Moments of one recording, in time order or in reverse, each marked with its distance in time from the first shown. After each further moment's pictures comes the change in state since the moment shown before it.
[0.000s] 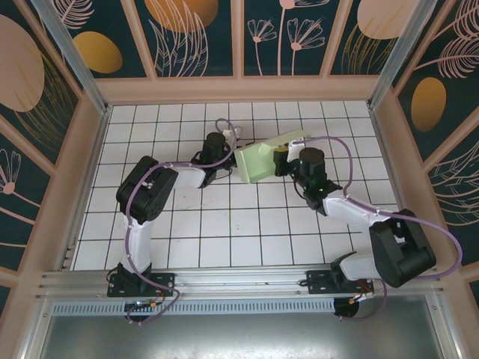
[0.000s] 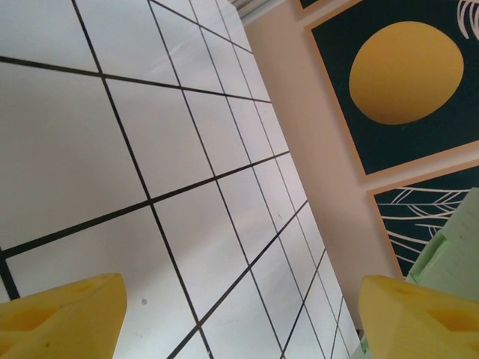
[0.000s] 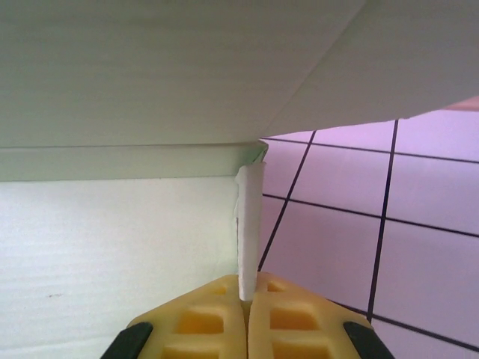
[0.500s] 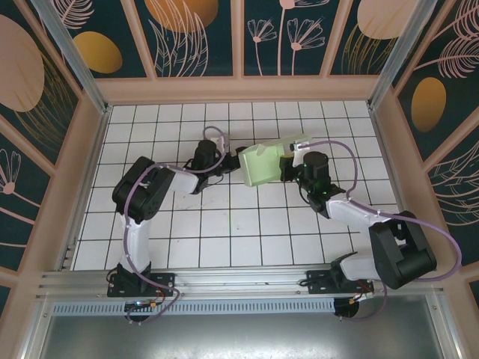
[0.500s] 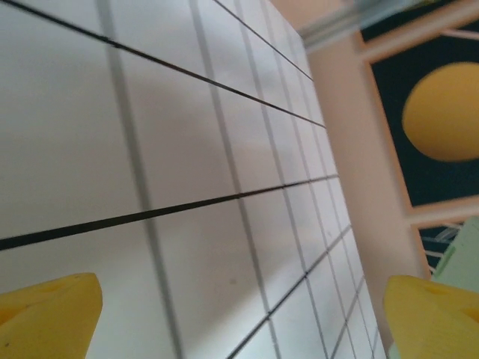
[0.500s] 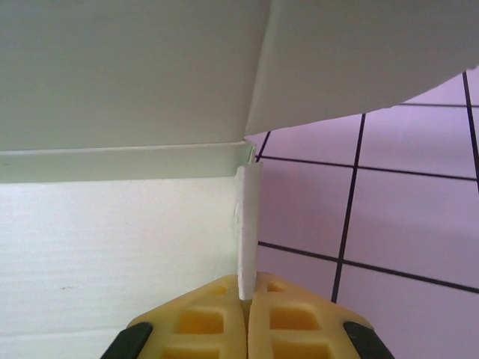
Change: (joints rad) left arm 0.069 -0.032 -0.171 0.065 -0.111 -0.032; right arm -0.047 -0.010 -0.051 -0.047 -0.003 0.021
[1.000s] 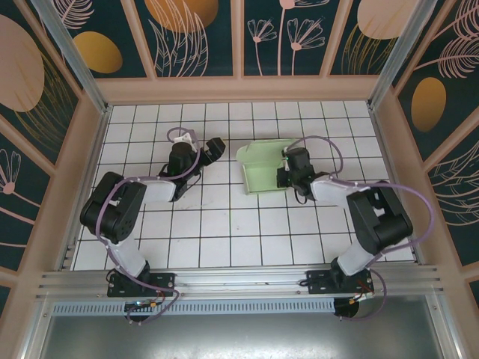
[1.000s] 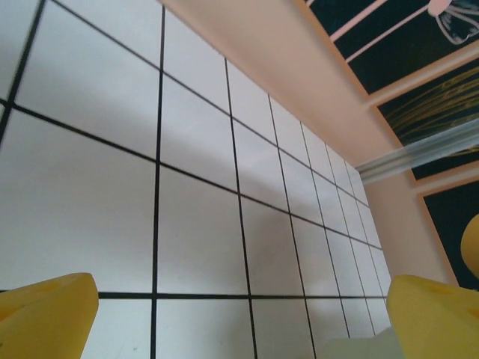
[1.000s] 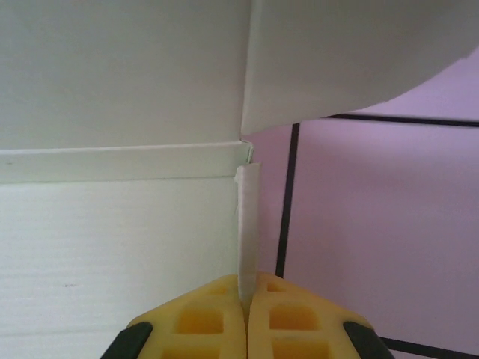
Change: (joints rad) left arm 0.089 -0.283 -0.196 -0.032 -0.319 0.045; right arm 0.034 0.312 0.227 -0.406 0.145 0.091
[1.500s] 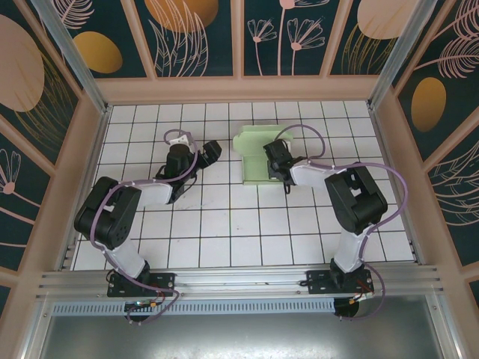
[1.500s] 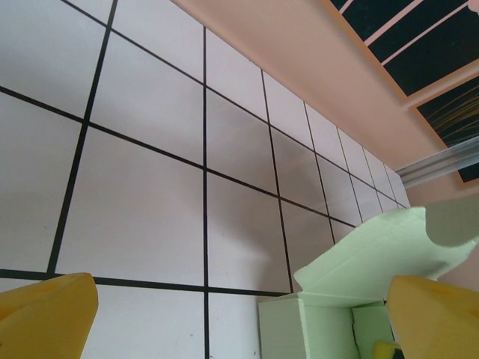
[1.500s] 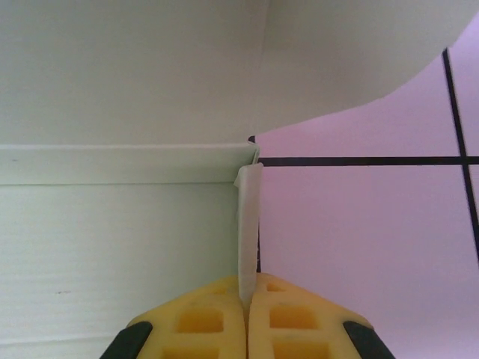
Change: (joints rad) left arm 0.008 -0.056 -0.032 -0.081 -0.056 0.072; right arm 0.088 0.206 0.252 -0.180 0.318 0.086
